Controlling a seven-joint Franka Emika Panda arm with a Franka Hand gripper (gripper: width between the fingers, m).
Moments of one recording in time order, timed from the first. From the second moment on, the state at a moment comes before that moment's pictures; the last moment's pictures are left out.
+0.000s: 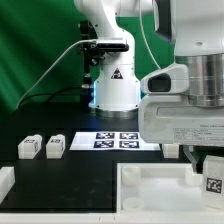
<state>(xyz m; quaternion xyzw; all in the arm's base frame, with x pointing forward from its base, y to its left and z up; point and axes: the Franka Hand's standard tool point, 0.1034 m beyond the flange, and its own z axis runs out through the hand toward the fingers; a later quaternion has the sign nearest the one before) 0.630 0.118 0.076 -0.96 0.27 0.00 0.06</state>
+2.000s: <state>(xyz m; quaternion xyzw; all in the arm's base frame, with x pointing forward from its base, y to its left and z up) 0.639 0.117 0.079 -0.98 0.18 -0.01 0.07</state>
